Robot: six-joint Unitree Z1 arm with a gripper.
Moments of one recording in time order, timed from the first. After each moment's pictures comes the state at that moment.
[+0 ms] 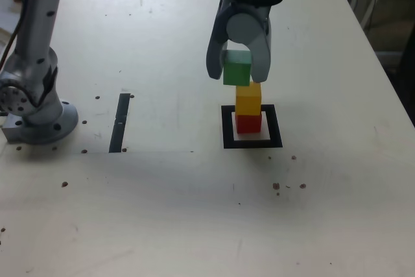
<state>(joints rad) -0.03 2.03 -1.82 1.56 0.02 0.11</state>
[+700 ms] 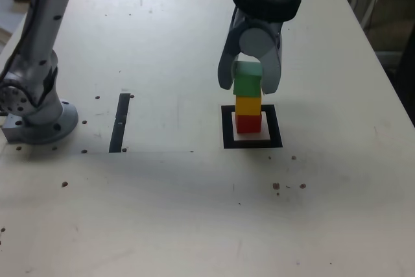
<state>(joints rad) -0.03 2.10 -1.85 1.54 0.03 0.13</state>
